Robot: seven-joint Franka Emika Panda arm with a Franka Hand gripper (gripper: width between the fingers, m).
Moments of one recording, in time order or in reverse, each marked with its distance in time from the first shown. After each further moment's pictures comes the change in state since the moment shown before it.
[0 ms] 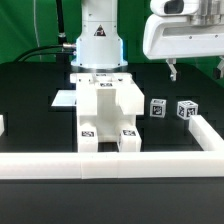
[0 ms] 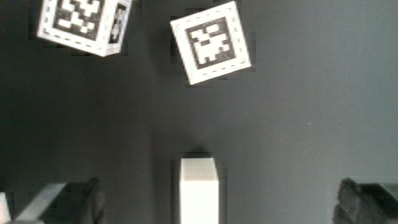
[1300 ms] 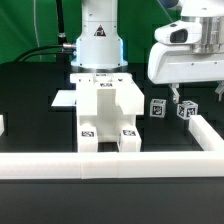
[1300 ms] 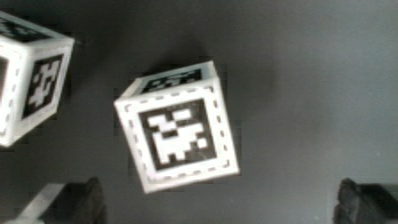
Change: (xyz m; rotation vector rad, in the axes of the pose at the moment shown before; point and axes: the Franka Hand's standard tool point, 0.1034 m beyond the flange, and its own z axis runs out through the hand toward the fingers) arm -0.024 -0.013 0.059 -0.029 0.065 -0.073
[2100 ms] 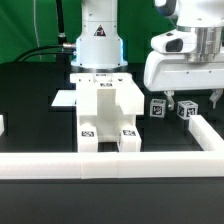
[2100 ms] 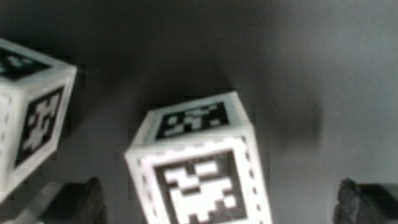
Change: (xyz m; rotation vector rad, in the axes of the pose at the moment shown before) arm -0.009 0.008 0.019 -0.016 -0.009 0.000
